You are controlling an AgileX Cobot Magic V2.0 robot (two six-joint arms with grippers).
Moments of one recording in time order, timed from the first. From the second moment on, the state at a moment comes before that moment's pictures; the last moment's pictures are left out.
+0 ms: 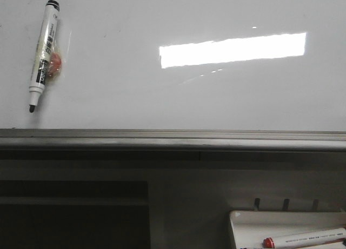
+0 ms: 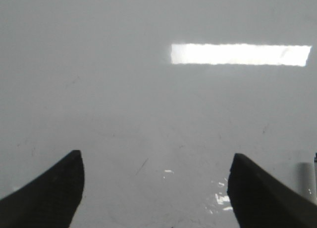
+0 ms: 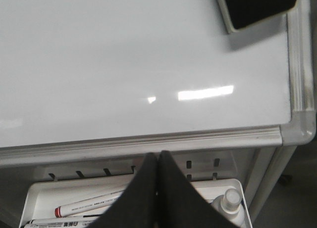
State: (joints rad) left arm -0.07 0.69 -0.39 -0.16 -0.14 0.07; right arm -0.03 0.22 -0.31 0.02 0.56 0.08
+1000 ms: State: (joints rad) left arm -0.58 0.90 -0.39 -0.23 -0.04 0.07; right arm -0.03 0.22 -0.30 0.02 0.55 0.08
